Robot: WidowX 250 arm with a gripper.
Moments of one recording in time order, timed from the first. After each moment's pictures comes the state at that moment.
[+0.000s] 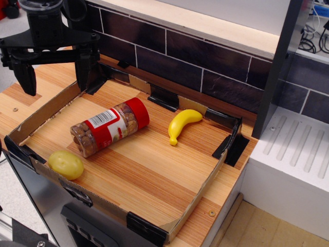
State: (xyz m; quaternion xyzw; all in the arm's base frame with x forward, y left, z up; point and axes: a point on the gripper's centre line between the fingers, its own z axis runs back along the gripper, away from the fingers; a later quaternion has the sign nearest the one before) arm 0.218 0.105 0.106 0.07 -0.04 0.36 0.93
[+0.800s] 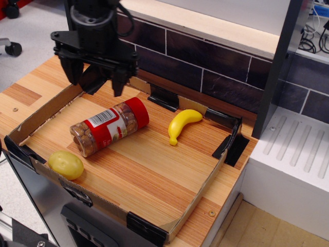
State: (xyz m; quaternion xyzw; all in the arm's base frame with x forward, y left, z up) arm 0.261 0.079 0.088 0.09 -0.10 0.11 0.98
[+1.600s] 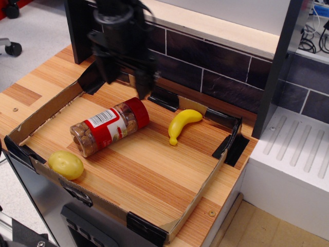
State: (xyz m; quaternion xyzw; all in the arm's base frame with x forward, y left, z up) arm 0.292 0.046 0.069 0.01 -0.07 -0.06 1.00
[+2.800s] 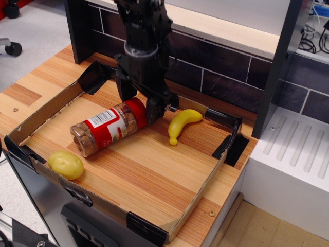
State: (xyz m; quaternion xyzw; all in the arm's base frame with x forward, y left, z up) arm 0.300 0.038 0.025 0.06 -0.04 -0.15 0.99
